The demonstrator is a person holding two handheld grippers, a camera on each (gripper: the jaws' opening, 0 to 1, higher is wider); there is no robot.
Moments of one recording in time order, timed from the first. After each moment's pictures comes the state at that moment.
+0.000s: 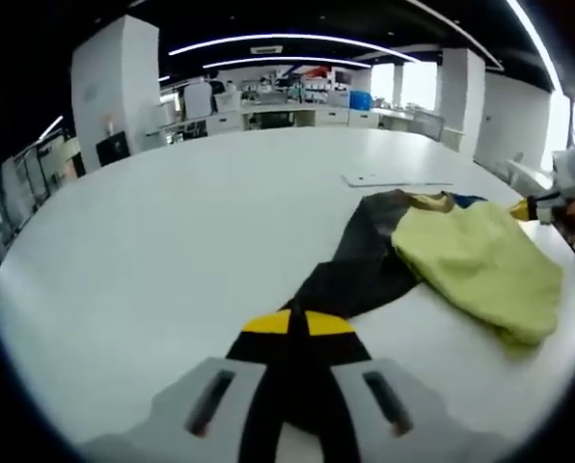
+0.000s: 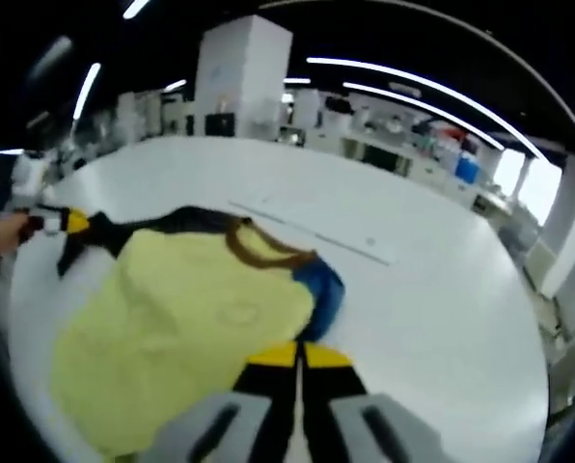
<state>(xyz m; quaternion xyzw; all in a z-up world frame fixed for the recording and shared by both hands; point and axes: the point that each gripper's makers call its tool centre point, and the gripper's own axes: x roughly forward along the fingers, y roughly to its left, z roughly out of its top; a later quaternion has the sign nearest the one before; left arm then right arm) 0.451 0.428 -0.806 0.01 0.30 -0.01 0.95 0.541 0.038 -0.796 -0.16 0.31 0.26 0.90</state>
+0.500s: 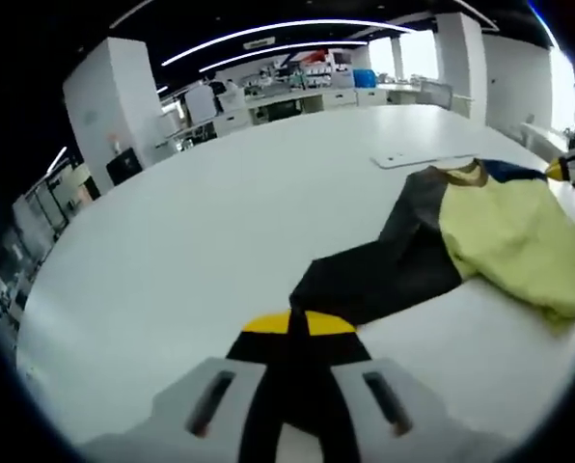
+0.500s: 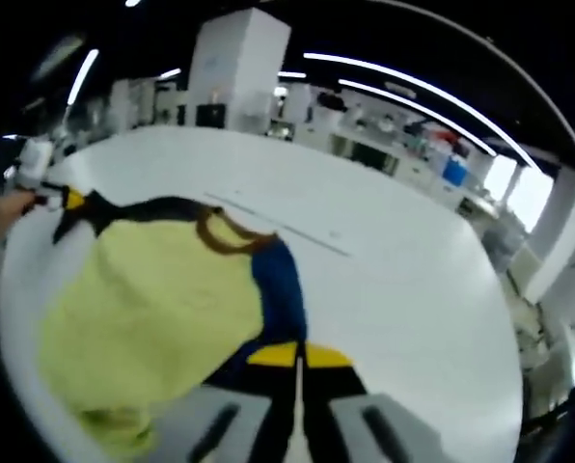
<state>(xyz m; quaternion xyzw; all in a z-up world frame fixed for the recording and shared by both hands) 0.477 0.467 -0.808 0.10 0.31 0.01 0.94 0.551 -0.013 -0.790 -0.20 0.31 0.22 0.90</state>
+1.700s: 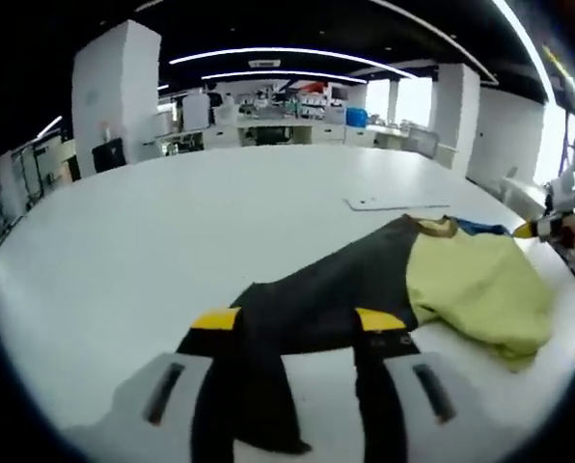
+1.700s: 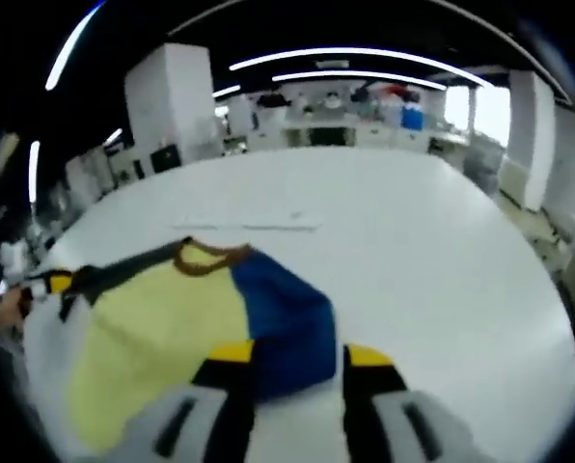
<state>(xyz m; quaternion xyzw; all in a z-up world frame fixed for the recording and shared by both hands) 0.462 0.414 -0.788 -0.03 0.26 -0.08 0.96 0.536 -0.032 -0.808 0.01 0.35 0.17 0.92</state>
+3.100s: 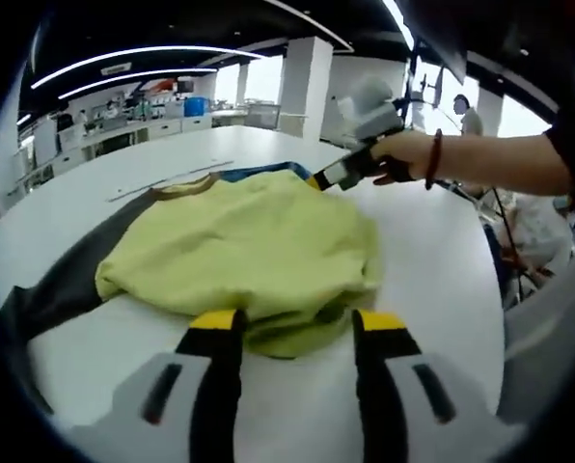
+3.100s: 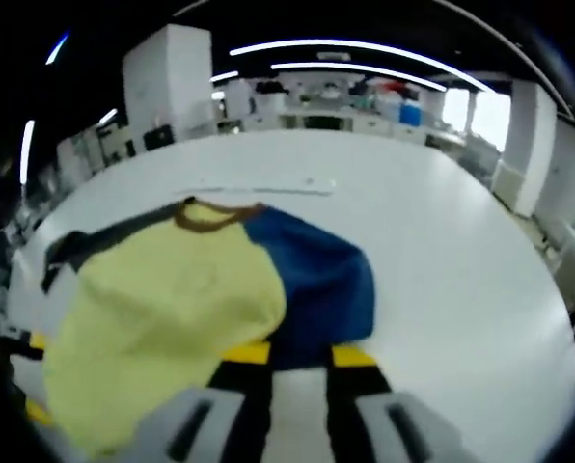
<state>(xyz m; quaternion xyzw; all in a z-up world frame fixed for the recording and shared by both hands) 0.358 0.162 -0.827 0.07 0.26 -0.37 0.89 0.513 -0.008 -0.843 -0.04 0.36 0.15 0.92</state>
